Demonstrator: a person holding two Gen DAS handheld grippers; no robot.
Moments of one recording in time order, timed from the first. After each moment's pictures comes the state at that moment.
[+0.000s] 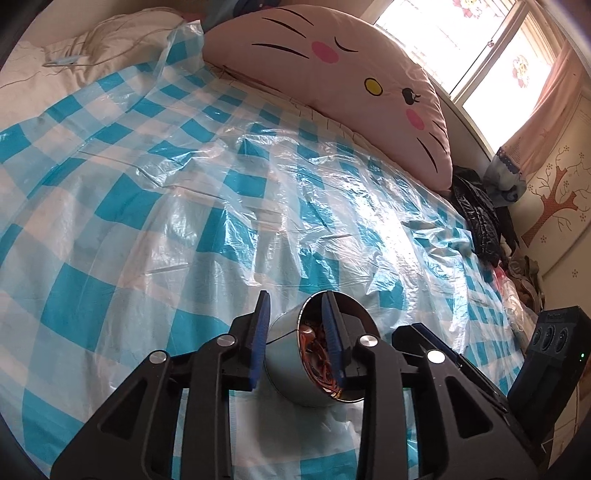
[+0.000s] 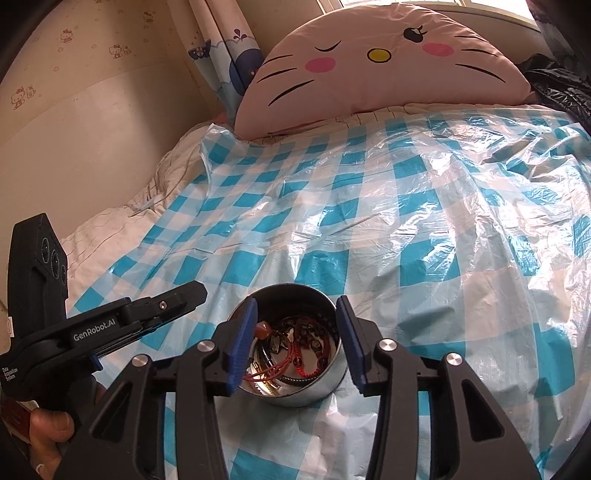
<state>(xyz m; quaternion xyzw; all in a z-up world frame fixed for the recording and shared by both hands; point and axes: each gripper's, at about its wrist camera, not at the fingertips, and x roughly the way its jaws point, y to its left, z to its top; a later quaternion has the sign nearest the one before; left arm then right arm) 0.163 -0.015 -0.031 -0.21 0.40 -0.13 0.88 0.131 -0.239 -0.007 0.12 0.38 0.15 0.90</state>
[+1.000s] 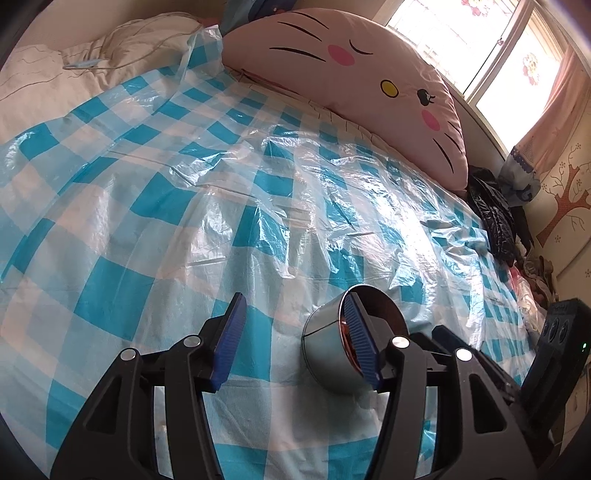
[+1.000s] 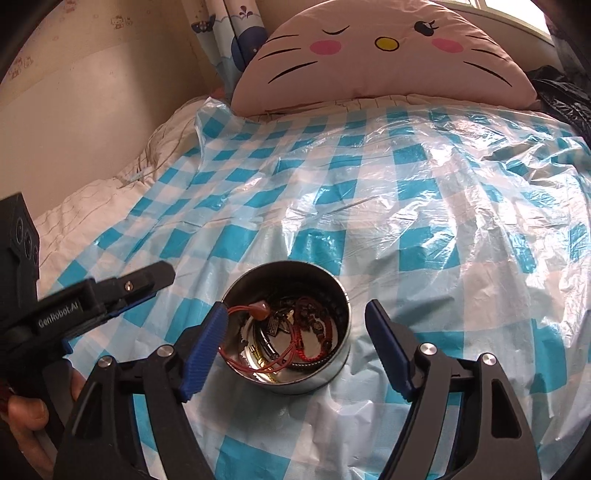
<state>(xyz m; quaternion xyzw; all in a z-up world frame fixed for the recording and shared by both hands) 0.150 0.002 -0.031 -0.19 0.41 -0.11 0.88 0.126 -0.240 -0.006 0.09 0.40 0.13 0.90</state>
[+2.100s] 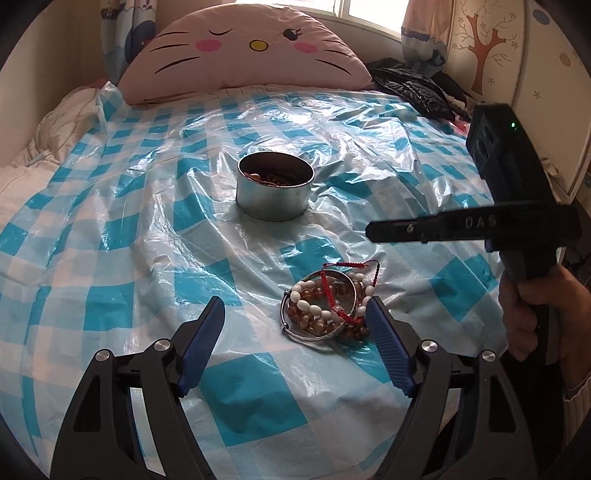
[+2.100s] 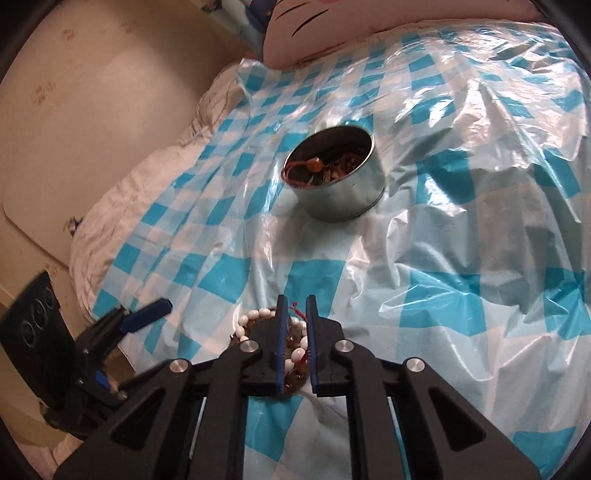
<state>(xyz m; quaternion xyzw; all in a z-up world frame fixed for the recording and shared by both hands) -0.035 -0.039 -0.019 0.06 0.40 -0.23 0.88 0.017 -0.282 -0.021 0.23 0.47 0.24 0.82</state>
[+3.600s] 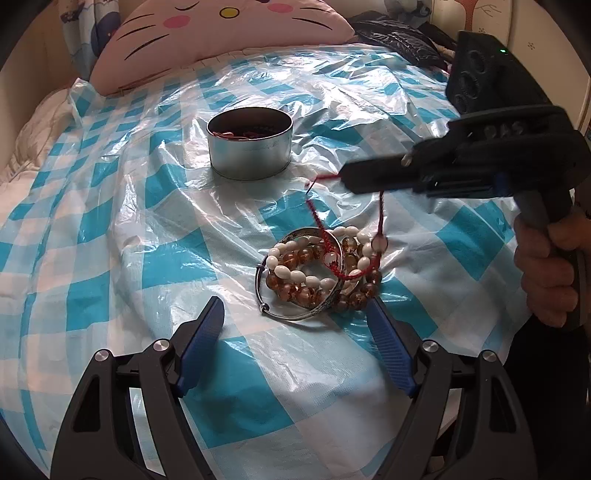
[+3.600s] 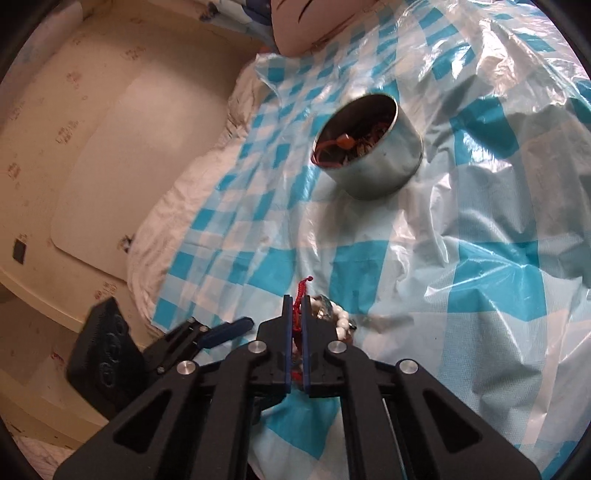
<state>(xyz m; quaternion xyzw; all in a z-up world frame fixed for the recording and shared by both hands) -0.031 -0.064 -0.046 0.12 0.46 -0.24 0.85 0.022 -0.289 -0.034 0.35 0.45 0.35 0.75</state>
